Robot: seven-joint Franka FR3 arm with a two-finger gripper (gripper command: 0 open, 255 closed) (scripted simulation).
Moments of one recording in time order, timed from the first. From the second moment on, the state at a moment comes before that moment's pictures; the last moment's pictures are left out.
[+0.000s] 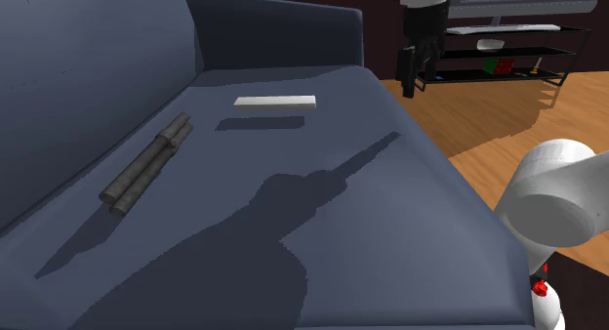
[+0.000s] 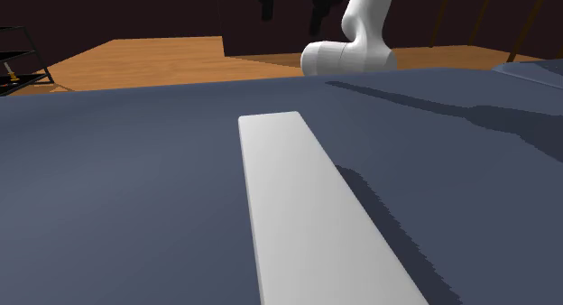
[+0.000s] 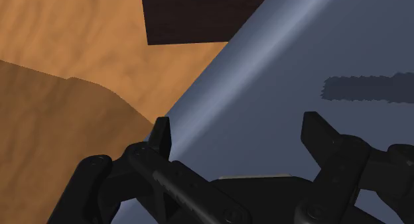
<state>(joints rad) 0.02 -0.80 0.06 -2.31 -0.12 1.42 0.08</state>
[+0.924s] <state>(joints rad) 0.11 -0.38 0.06 -2.05 -0.08 1.61 -0.11</state>
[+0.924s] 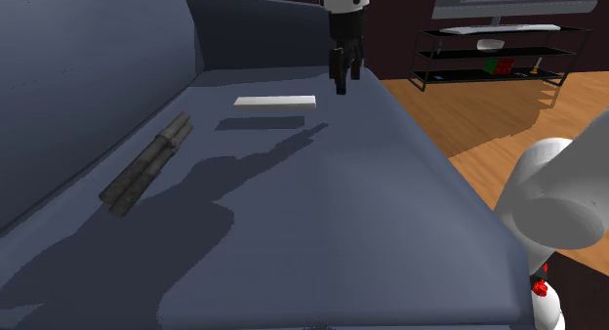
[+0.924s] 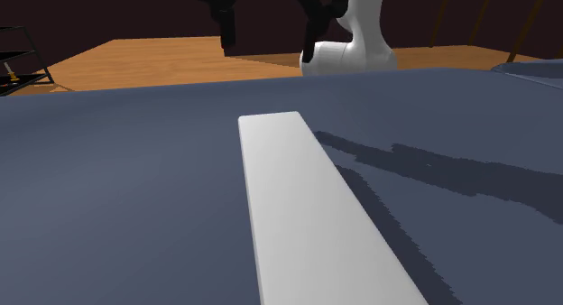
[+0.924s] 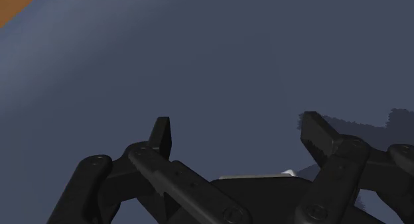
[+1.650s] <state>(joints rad) 0.17 -0.02 0.10 -1.68 -0.04 1.64 -0.28</state>
